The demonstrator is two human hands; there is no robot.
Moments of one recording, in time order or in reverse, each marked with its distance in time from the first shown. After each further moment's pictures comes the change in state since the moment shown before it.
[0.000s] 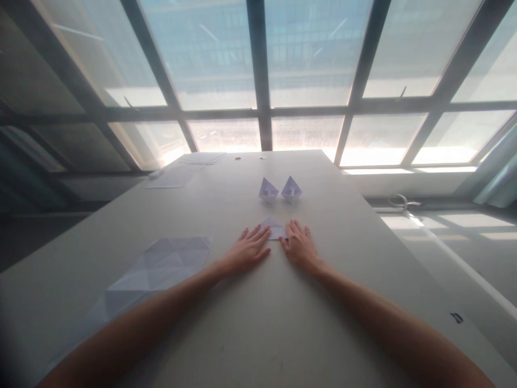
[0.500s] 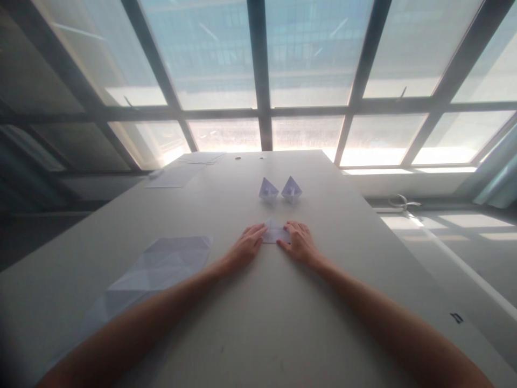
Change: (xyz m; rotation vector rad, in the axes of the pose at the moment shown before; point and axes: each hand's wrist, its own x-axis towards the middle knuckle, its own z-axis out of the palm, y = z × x) left_hand 0.007 -0.007 0.006 -0.158 0.233 -0.048; right_hand 0.003 0.003 -0.011 0.118 0.087 -0.090
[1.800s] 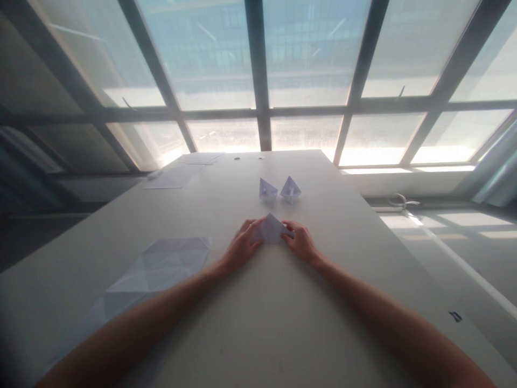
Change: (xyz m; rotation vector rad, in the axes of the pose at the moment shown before) left_hand -0.002 0.006 -0.011 -0.207 0.210 -0.005; right_hand 0.006 0.005 0.004 0.509 0.196 -0.017
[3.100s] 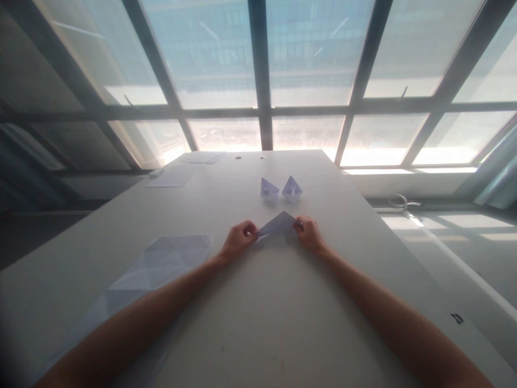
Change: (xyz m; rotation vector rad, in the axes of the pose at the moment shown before) left_hand 0.012 -0.012 -0.005 -0.287 0.052 -0.306; right_hand 0.016 0.024 -0.021 -0.133 0.044 0.032
